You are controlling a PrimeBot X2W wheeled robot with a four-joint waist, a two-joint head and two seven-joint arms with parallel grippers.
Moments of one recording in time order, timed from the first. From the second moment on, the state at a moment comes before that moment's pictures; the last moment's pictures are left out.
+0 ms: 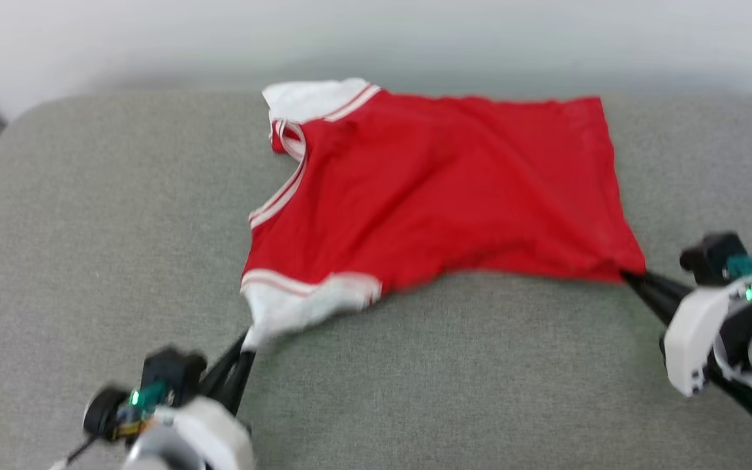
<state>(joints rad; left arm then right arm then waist) -0.28 0.59 -0.73 0.16 -0.70 0.15 -0.20 -0.76 -0.69 1.13 0.61 0.89 0.13 -0.16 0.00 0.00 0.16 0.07</state>
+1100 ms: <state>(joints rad) 0.06 0.75 -0.69 -0.12 -0.79 0.29 -0.16 -0.17 -0.86 0.76 0.25 0.90 0.13 -0.04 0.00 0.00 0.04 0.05</state>
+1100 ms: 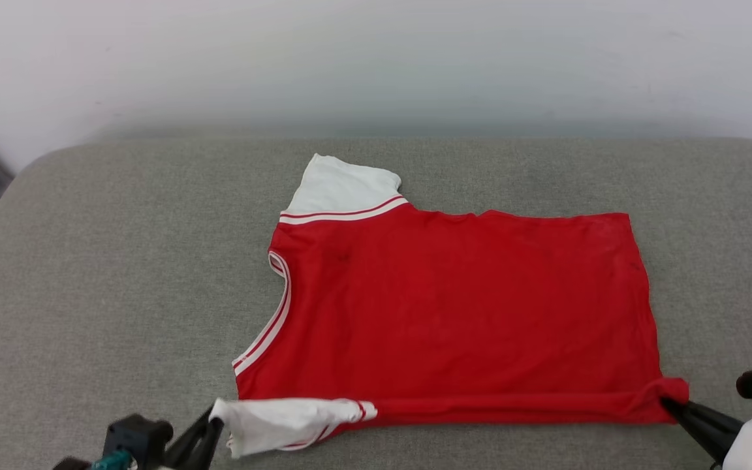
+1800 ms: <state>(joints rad) -0.49 0.69 -0.72 0.22 -0.69 0.04 -0.02 -0.35 -0.77 0.56 0.16 0.76 0.13 0.24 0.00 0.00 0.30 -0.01</state>
